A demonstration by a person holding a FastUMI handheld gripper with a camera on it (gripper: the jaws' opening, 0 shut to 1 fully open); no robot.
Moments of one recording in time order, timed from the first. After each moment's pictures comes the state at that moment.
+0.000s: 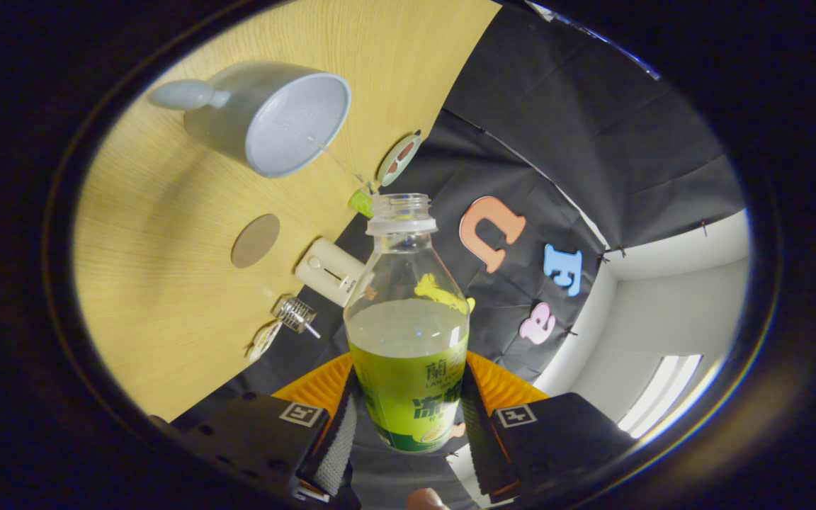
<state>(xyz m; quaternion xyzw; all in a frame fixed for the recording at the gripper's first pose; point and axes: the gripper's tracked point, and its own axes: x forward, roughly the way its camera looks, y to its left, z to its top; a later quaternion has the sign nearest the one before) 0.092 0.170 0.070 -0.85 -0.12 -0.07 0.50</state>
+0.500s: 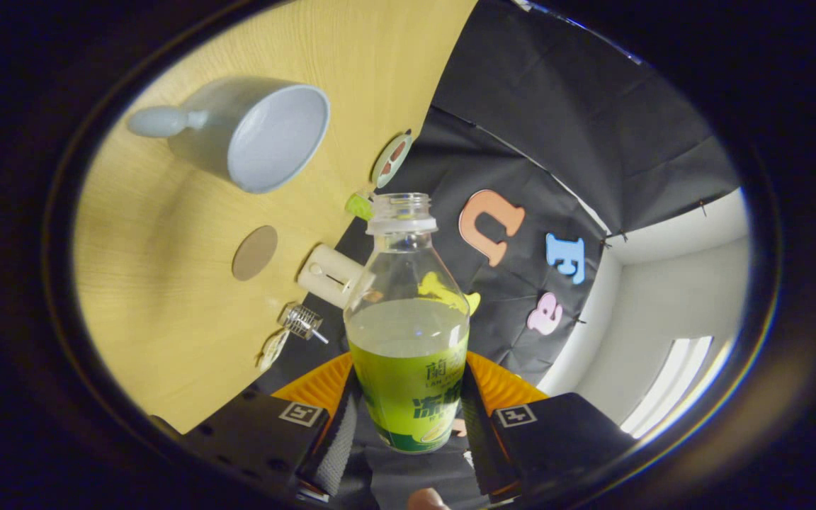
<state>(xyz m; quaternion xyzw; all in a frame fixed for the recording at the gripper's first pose) 0.091 0.170 0.071 -0.83 -0.12 -0.06 0.54</state>
